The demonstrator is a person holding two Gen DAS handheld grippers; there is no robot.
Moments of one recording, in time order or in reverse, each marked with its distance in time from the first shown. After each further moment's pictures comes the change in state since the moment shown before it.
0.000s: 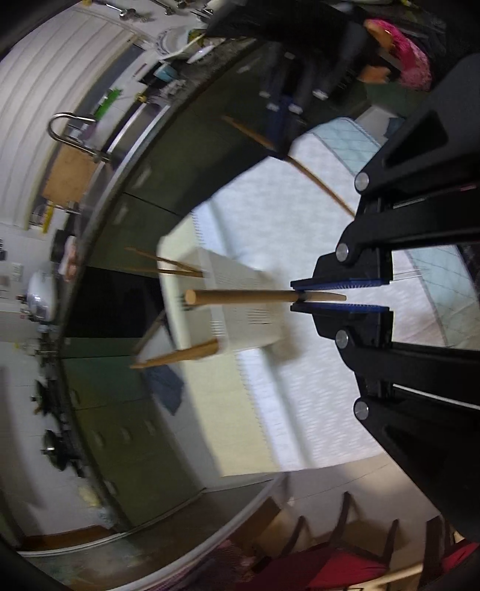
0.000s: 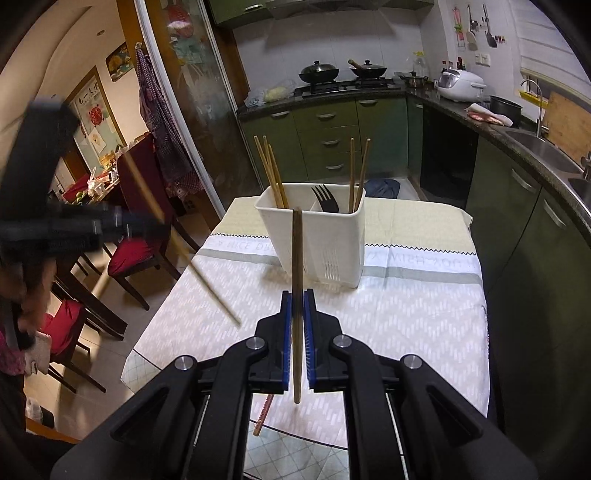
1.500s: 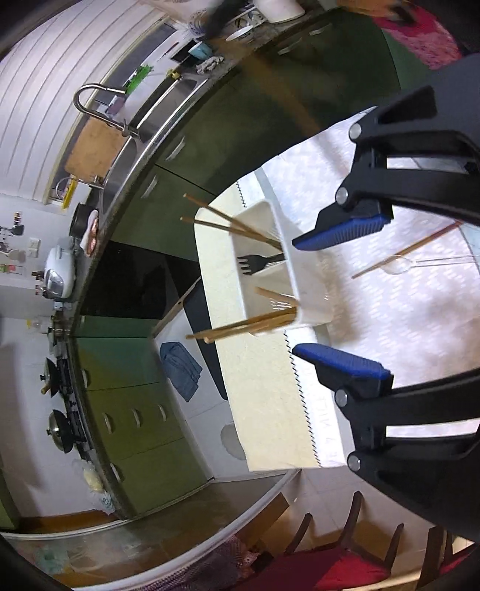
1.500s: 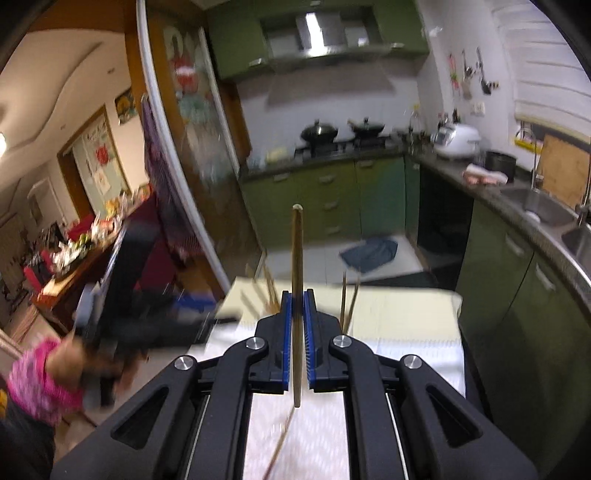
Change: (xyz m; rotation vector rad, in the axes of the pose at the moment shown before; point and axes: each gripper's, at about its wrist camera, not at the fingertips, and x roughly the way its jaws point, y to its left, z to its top) left arm 0.043 0.035 0.039 -0.063 -0.047 0.045; right arm -0.052 0.003 0.116 -0.005 -0.241 -0.013
